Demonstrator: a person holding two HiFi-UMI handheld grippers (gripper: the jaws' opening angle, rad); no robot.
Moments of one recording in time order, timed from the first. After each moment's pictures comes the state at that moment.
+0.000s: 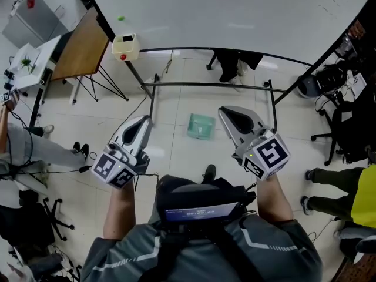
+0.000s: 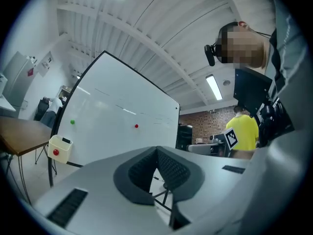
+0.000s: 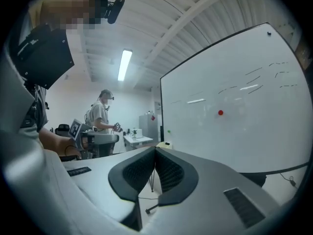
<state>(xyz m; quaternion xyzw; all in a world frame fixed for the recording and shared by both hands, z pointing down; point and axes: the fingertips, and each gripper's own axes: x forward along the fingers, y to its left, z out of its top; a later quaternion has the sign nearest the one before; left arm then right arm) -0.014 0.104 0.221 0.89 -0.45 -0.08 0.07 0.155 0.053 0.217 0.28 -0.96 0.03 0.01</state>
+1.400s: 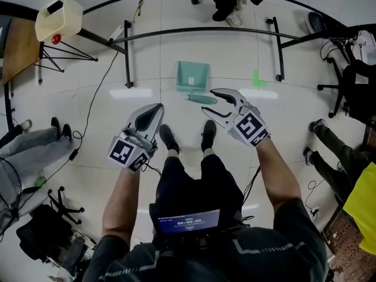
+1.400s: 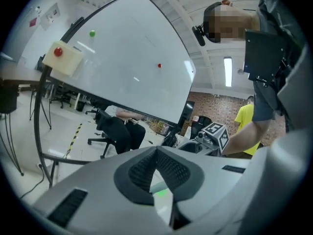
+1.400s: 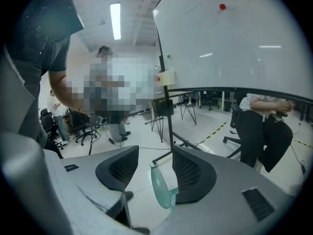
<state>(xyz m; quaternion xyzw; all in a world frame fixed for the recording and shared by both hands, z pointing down) -0.032 -0.109 0.599 0.89 -0.39 0.02 0.23 0.080 -0.123 0.657 0.17 -0.95 0.12 0.24</state>
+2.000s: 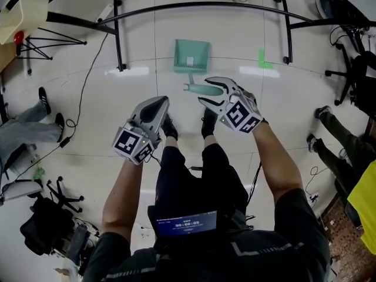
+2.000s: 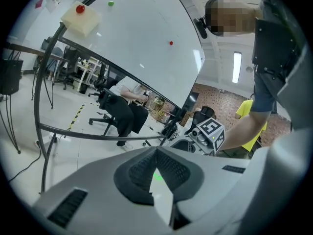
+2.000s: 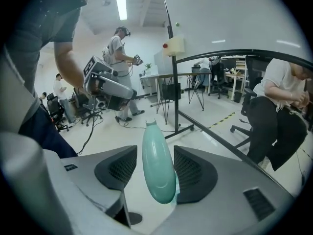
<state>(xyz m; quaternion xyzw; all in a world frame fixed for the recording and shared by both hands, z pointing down) -0.012 -0.104 0.757 0.88 -0.37 0.08 0.30 0.075 -0.116 0.828 0.12 -0.93 0.10 0.32</state>
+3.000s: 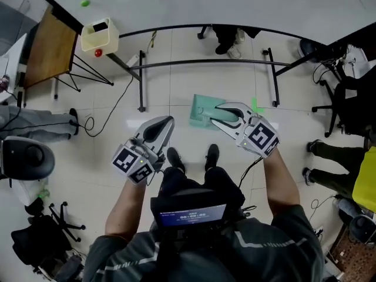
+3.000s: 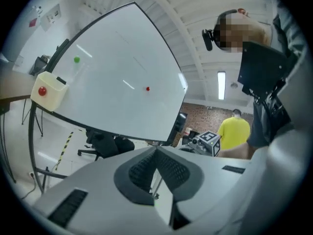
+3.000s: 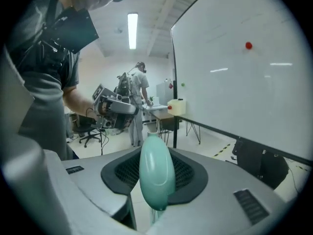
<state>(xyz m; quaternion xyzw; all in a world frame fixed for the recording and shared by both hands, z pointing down) -0.051 -0.060 0.404 0.90 -0.36 -0.05 0.22 0.052 -0.078 0.459 0.14 -0.97 0.06 0.19</state>
